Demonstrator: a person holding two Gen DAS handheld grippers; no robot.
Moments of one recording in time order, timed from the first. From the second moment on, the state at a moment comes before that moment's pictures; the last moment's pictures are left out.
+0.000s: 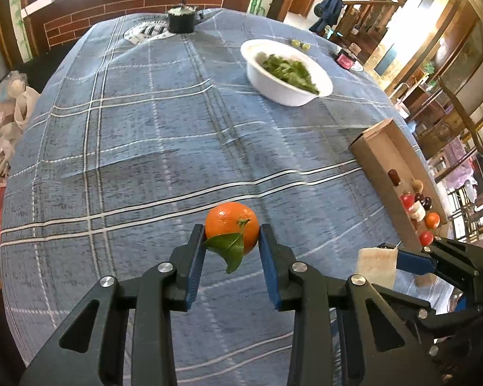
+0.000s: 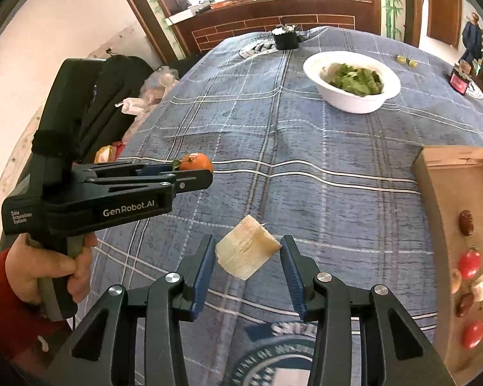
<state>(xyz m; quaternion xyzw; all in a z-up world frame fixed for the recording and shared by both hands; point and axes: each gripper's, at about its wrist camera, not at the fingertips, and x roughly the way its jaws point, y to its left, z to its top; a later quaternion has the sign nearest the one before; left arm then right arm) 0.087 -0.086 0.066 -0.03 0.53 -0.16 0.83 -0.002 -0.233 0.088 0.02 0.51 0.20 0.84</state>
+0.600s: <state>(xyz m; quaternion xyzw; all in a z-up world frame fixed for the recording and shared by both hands) 0.075 -0.250 0.120 -0.05 0.52 -0.21 0.83 0.003 -0.436 0.133 0.02 0.49 0.17 0.86</state>
